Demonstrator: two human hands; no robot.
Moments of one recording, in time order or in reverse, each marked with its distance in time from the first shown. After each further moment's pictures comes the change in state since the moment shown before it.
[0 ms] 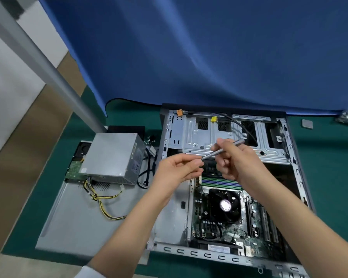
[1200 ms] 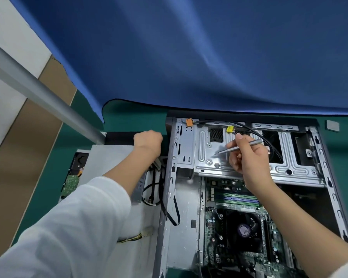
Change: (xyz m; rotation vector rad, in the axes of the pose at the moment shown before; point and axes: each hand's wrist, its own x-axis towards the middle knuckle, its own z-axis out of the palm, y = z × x) left_hand 0.169 0.033 -0.098 2.144 0.135 -0.156; right_hand 0.088 0.018 -0.003 -0.017 0.289 -0.270
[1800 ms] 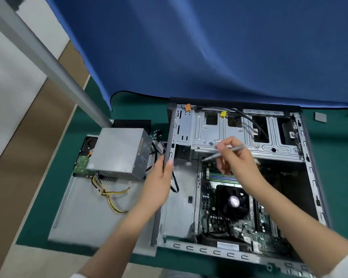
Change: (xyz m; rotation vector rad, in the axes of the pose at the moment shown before) left_hand -0.185 0.041 0.041 -1.379 0.128 -0.044; right_hand -0.069 -0.006 -0.017 -0.166 -0.328 0.043
